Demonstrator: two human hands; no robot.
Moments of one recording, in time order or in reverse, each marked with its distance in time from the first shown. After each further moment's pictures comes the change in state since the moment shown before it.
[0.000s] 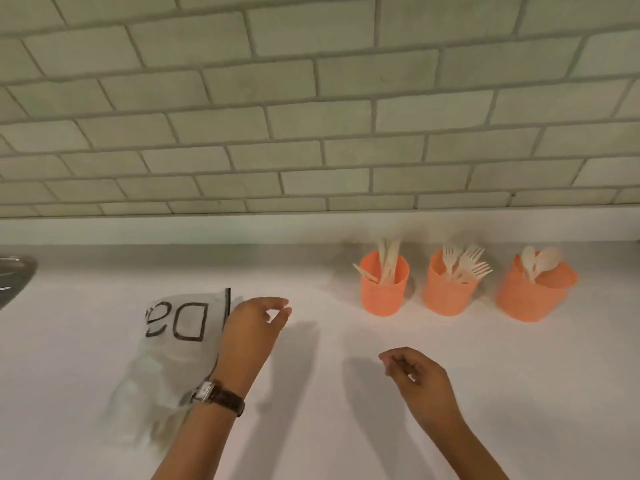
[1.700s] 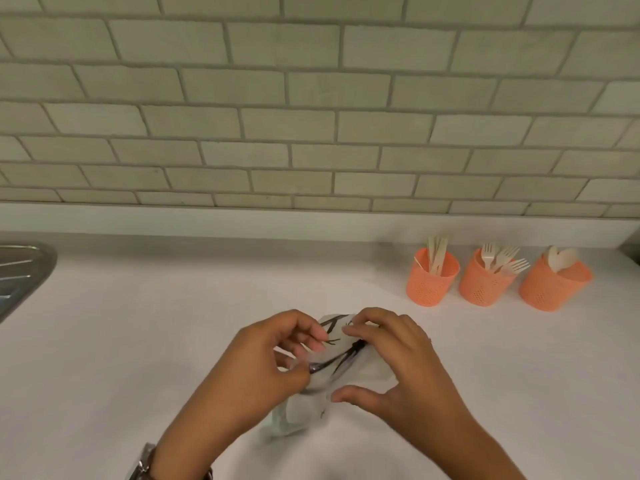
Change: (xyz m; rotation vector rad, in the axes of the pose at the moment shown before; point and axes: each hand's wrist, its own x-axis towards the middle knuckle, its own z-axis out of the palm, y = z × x) left_hand -0.068 -0.058 -0.189 -0.448 -0.444 0.217; right_hand -0.086 -0.172 0.128 -0.530 -0.021 -0.676
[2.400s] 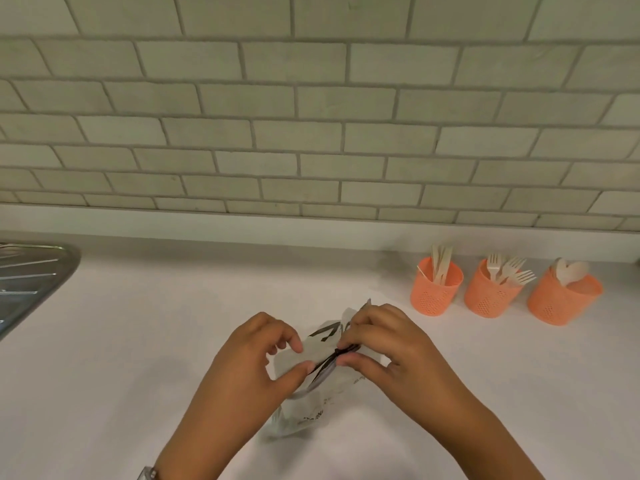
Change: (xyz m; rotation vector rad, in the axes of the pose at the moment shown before) left_hand -0.012 -0.017 0.011 0.390 0.252 0.074; right_hand 0.019 0.005 -0.018 0.170 -0.081 -0.132
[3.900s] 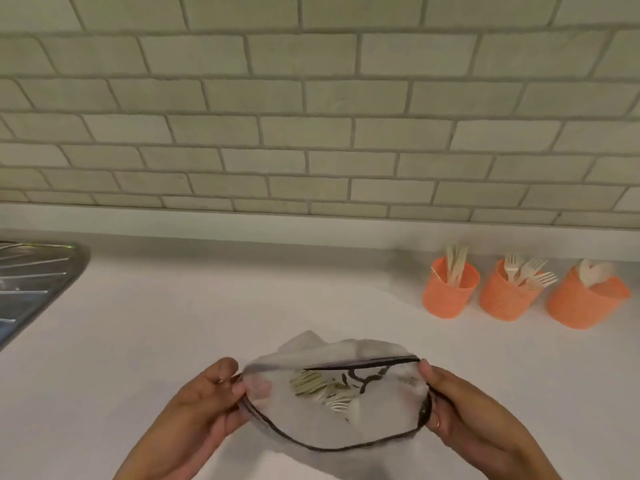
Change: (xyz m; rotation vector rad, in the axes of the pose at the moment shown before) left_hand -0.022 -0.058 -0.020 -1.398 -0.318 -0.469; right_hand -0.040 0.027 -0.005 1.418 0.026 1.131
